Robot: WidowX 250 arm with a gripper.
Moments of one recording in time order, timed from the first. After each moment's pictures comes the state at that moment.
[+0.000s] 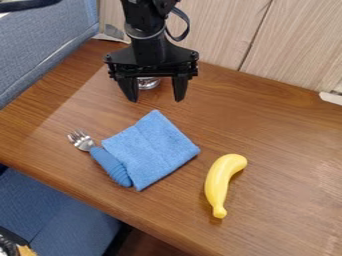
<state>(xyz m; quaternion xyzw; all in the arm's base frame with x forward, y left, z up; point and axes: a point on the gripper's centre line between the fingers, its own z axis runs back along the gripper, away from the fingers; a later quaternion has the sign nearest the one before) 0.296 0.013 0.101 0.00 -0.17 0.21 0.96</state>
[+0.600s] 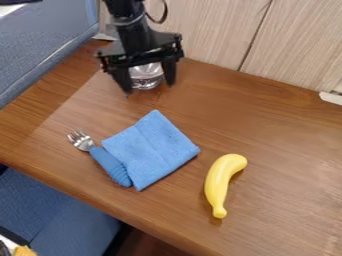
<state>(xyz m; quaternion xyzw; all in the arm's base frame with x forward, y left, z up) 0.324 0.039 0.096 -0.06 -0.15 0.27 0.95</state>
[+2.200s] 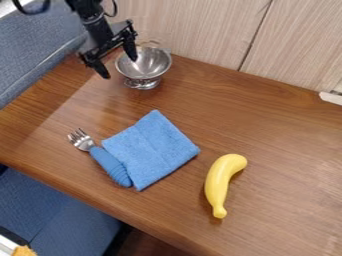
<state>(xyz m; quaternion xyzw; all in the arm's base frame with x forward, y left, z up) 0.405 0.158 0.024 -0.13 -0.13 0.47 0.86</state>
